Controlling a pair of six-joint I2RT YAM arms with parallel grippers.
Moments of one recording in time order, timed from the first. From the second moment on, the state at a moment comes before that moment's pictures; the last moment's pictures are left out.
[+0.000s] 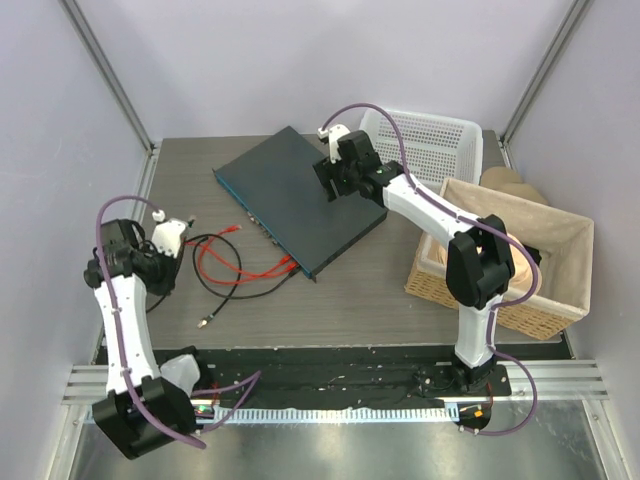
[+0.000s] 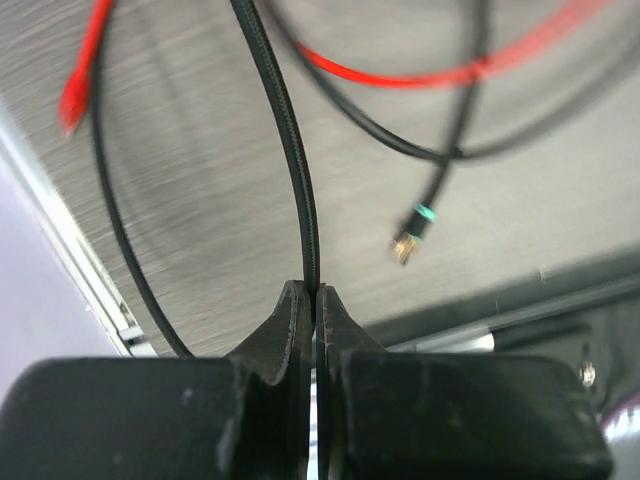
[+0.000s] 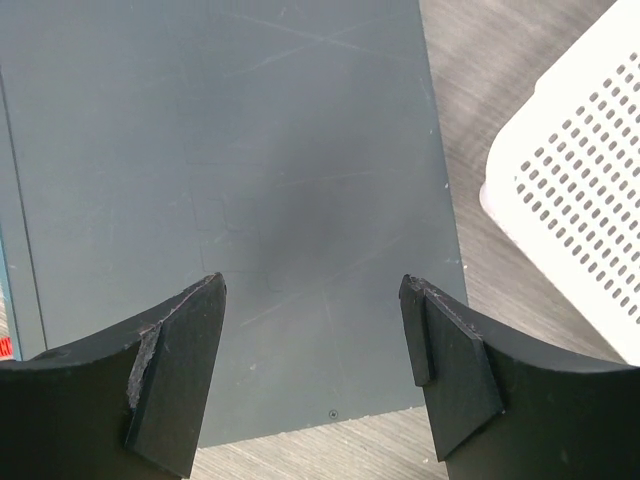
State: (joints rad) left arm 0.41 0.96 0.94 -1.11 0.31 0.73; right arm 0.57 1.93 1.66 -0.38 0.08 -0.06
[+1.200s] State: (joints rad) left arm 0.10 1.23 1.04 -0.70 0.72 0.01; right arm 0.60 1.87 1.55 -0.37 0.00 -0.09
